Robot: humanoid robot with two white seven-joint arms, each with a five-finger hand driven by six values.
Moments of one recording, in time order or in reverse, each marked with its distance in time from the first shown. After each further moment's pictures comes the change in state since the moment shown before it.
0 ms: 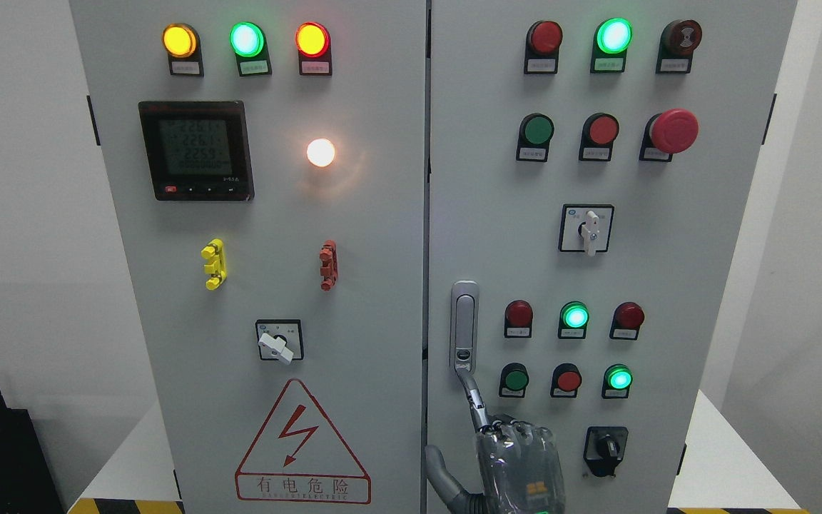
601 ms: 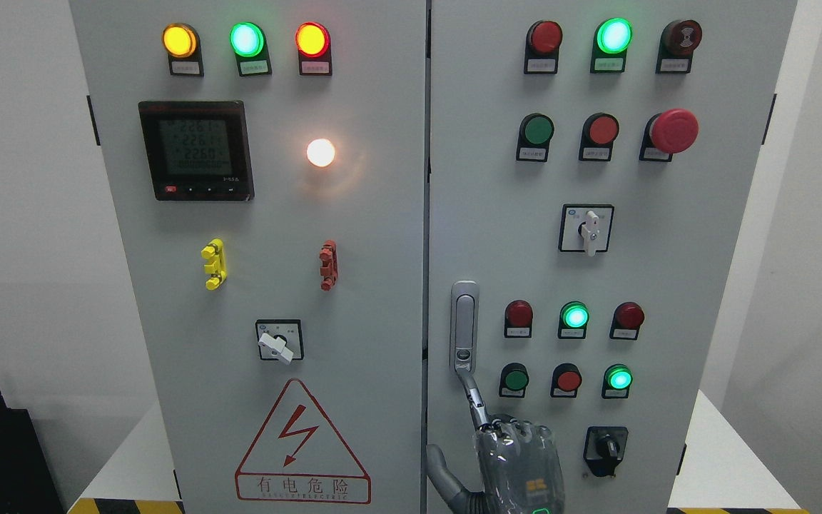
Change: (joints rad) left arm 0.000 0.000 0.000 0.000 0.000 0.000 0.000; right arm -0.006 0.001 -0.005 0.006 -0.002 -0.001 0.015
